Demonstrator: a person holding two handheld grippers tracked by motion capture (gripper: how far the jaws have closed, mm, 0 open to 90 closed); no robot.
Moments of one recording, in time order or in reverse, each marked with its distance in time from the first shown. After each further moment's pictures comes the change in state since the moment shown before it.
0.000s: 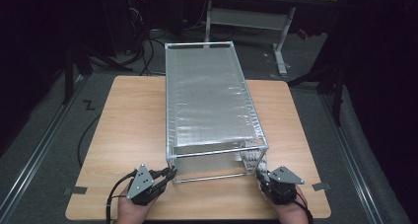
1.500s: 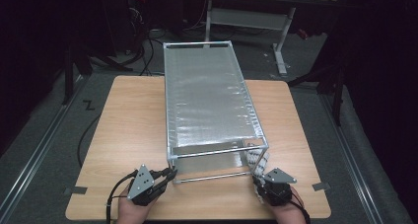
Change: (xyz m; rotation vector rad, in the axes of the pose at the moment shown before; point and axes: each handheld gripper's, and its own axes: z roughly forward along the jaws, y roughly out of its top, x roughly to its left) left arm -0.001 0.000 0.000 0.001 -0.003 0.005; right arm 0.003 -0.014 0.017 0.099 0.043 -0.018
